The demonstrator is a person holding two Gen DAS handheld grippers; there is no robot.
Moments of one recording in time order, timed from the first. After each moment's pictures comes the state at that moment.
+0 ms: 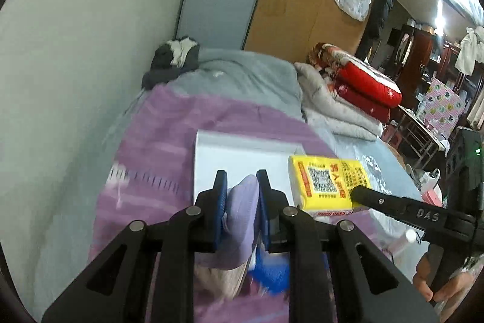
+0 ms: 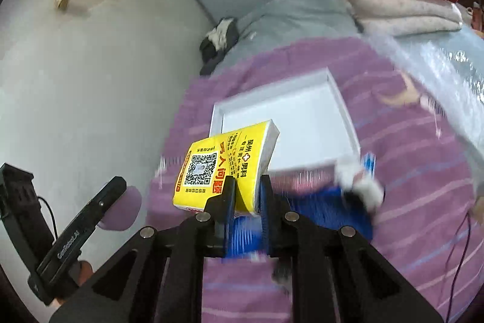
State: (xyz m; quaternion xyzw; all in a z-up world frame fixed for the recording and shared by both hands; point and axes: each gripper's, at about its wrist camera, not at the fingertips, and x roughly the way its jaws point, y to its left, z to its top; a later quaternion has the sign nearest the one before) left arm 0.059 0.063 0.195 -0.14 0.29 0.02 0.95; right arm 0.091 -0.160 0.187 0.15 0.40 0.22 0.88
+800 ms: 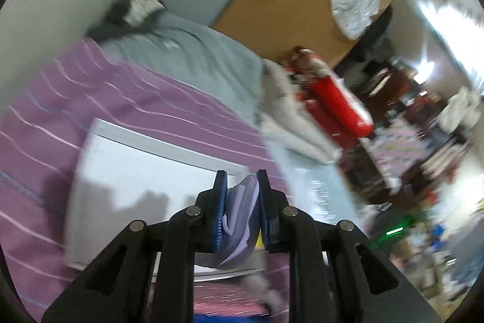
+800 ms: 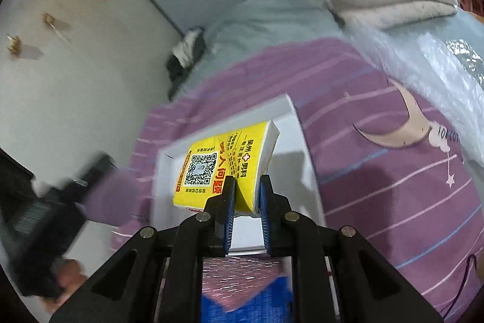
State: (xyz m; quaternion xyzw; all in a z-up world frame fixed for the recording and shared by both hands) left arm 0.192 0.038 0.144 -0.32 0.29 -0.10 0.90; right arm 0.215 -0.199 0.102 0.16 0.44 0.18 0.86
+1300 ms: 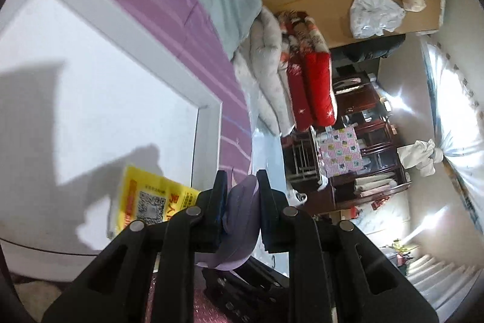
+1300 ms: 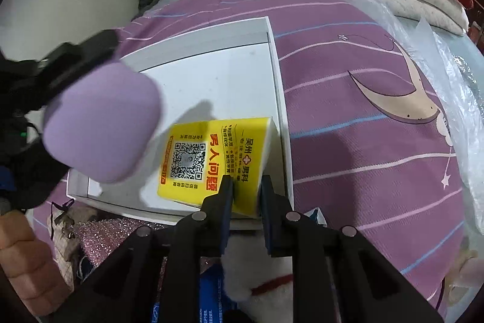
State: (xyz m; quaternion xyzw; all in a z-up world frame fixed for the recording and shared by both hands) left arm 0.247 0.017 0.051 -0.50 0.38 -0.20 0.75; right arm 0.219 -0.178 0.043 0.01 0.52 0.14 0.84
